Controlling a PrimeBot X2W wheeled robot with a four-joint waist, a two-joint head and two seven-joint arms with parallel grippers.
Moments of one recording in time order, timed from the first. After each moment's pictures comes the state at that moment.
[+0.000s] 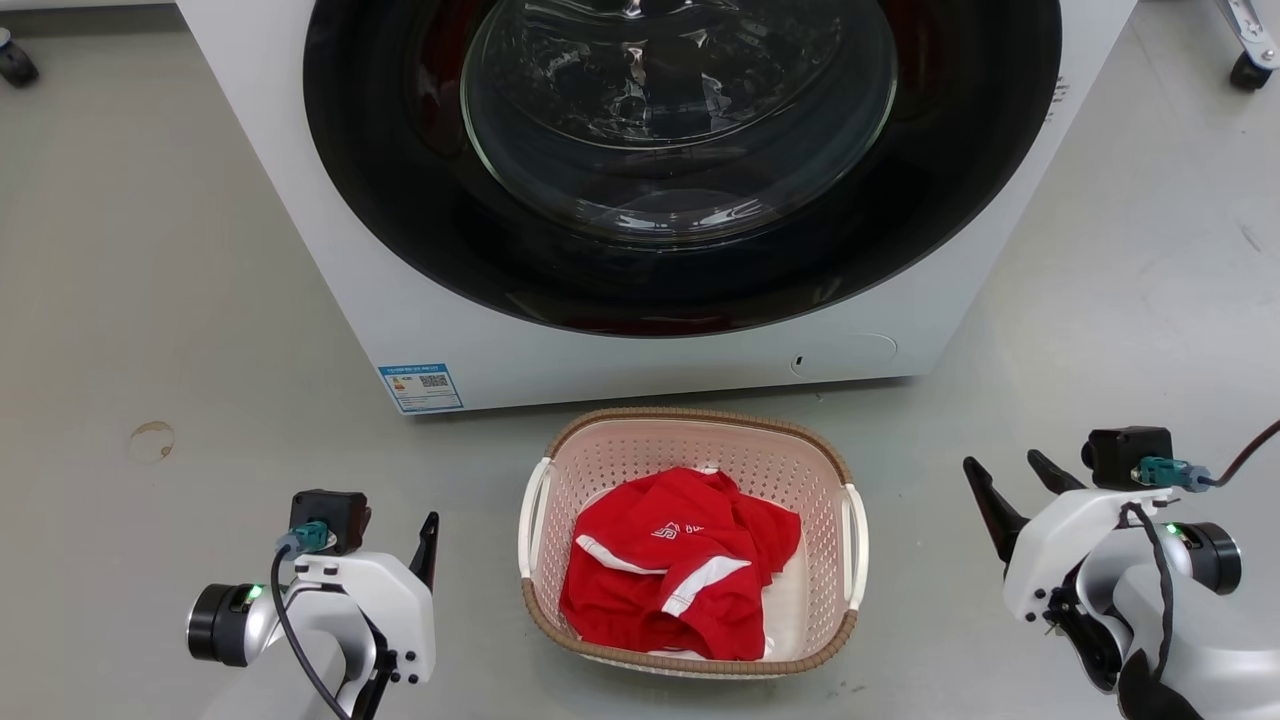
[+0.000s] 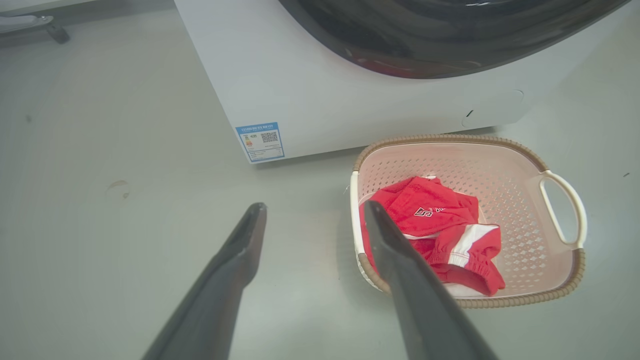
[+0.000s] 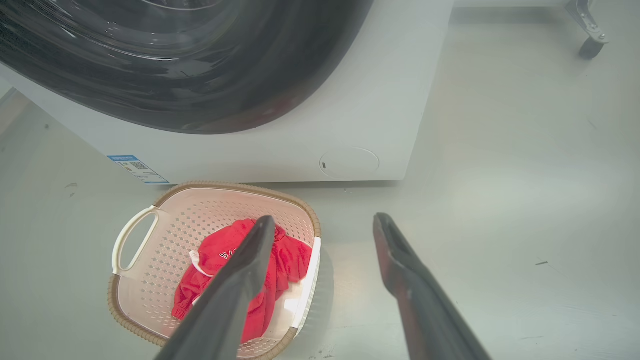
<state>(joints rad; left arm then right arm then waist) -0.61 0.21 -0.89 1.12 -0.86 -0.01 -0.25 -0.60 -0.09 0.98 1.03 1.04 0.13 -0.25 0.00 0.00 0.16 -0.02</state>
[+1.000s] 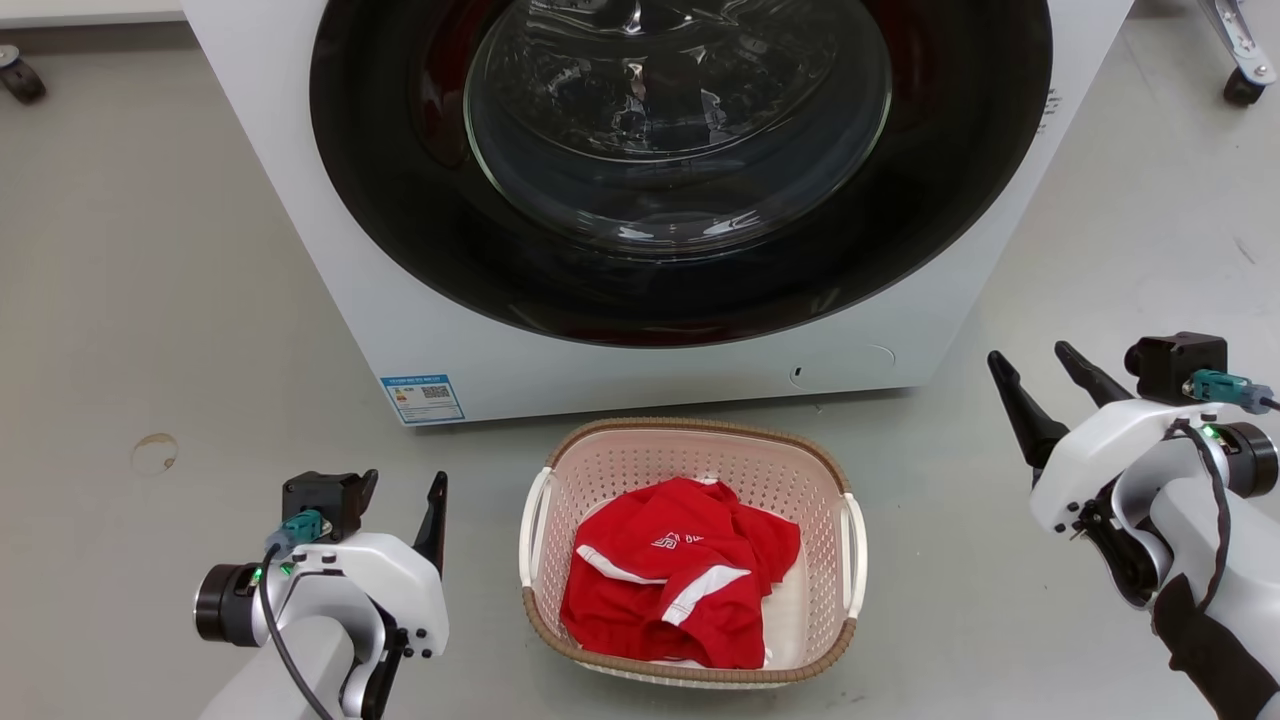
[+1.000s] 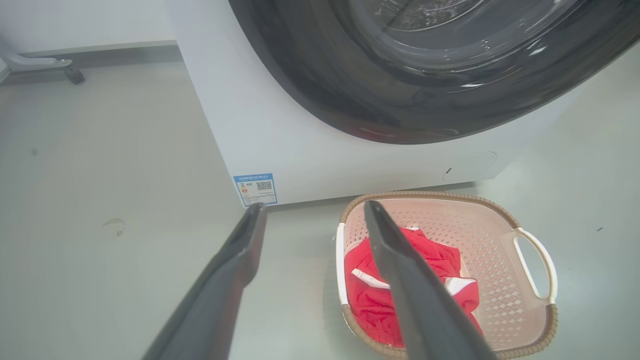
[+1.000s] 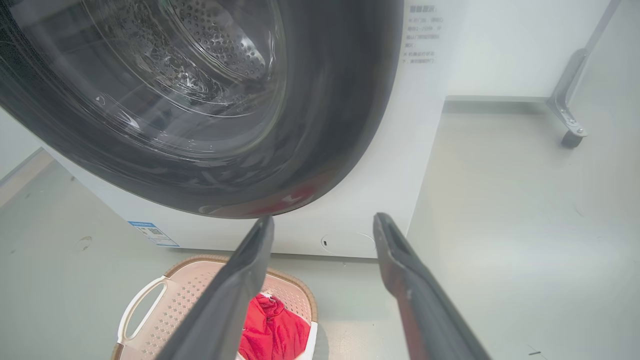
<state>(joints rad) -0.54 0.24 -0.74 0.90 -0.76 0.05 -0.25 -0.66 -0.17 0.88 0.89 0.96 0.13 -0.25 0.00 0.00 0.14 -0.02</state>
